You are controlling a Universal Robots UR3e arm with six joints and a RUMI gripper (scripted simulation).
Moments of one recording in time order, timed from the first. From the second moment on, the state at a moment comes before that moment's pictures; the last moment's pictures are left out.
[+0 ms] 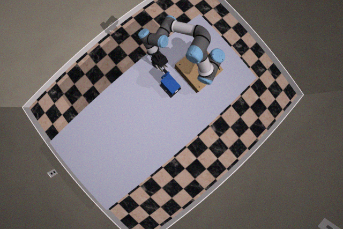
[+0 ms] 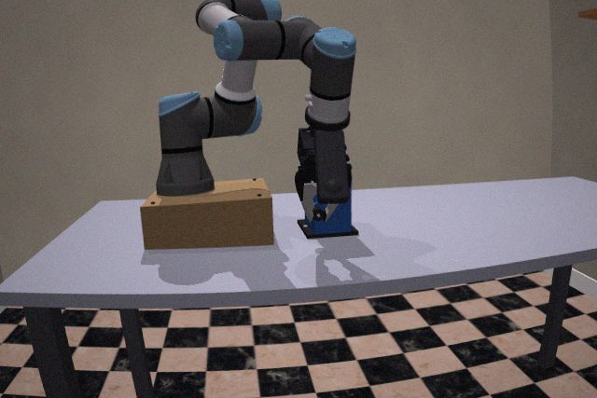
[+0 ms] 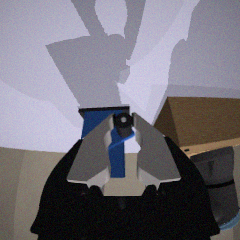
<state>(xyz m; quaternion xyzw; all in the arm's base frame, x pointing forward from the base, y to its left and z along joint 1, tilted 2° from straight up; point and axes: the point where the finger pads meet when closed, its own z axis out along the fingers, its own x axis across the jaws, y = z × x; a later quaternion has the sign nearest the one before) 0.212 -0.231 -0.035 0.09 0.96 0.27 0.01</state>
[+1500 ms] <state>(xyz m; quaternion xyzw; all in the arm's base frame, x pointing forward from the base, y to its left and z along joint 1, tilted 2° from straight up) 0.212 -0.232 0.005 0.09 0.96 0.27 0.01</state>
